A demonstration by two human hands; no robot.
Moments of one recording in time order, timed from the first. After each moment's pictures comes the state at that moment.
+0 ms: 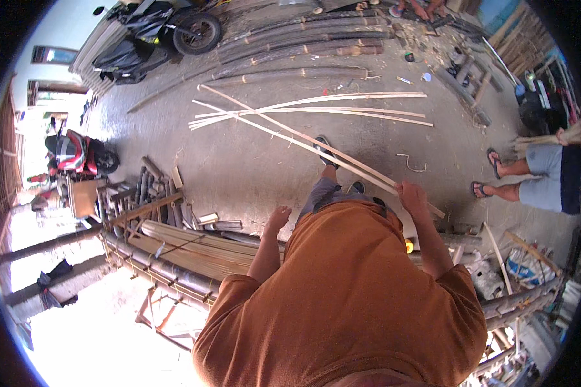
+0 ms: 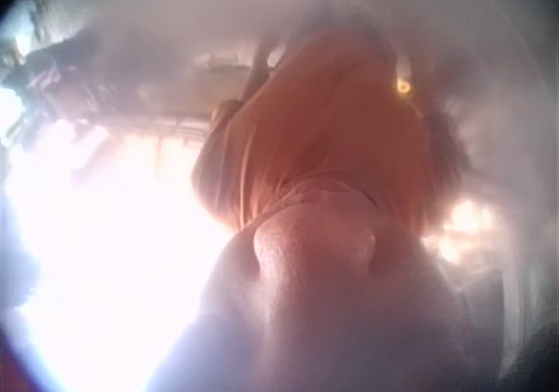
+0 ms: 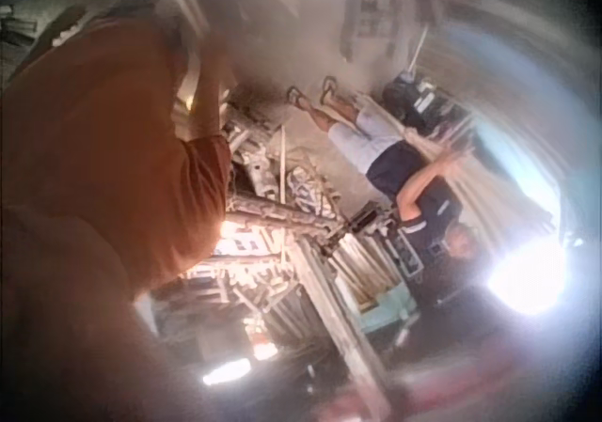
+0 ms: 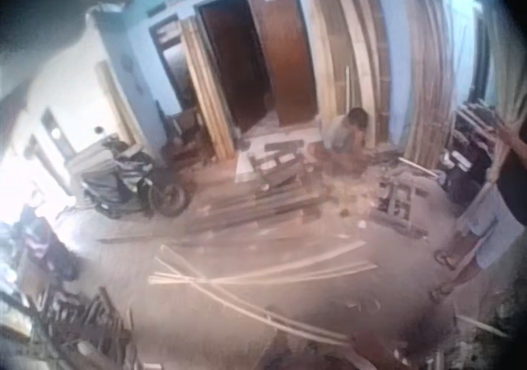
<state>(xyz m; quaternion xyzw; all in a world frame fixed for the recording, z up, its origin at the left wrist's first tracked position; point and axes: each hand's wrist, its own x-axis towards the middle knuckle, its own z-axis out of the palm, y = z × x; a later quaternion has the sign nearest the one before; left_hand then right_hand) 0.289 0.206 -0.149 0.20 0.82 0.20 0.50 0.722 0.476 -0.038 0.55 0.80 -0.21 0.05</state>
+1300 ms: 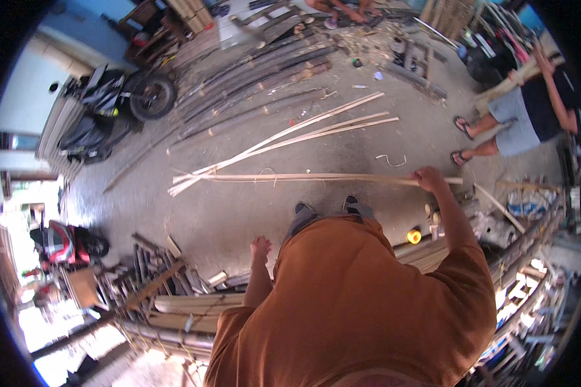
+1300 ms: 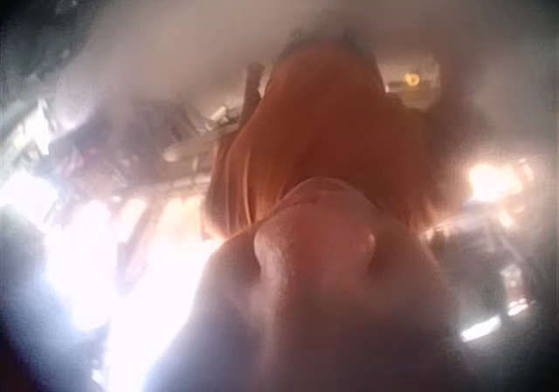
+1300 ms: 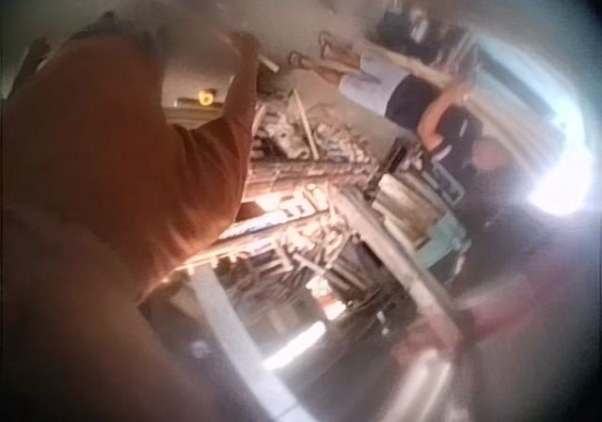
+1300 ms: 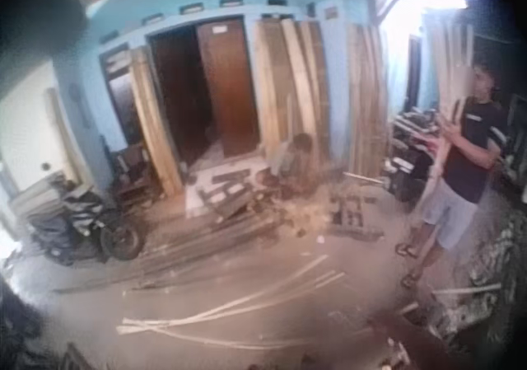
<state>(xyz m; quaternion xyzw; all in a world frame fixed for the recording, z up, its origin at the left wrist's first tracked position) 0.140 0.225 -0.162 -0.02 0.77 0.35 0.53 0.758 0.515 0.002 0.60 0.77 -0.17 0.14</state>
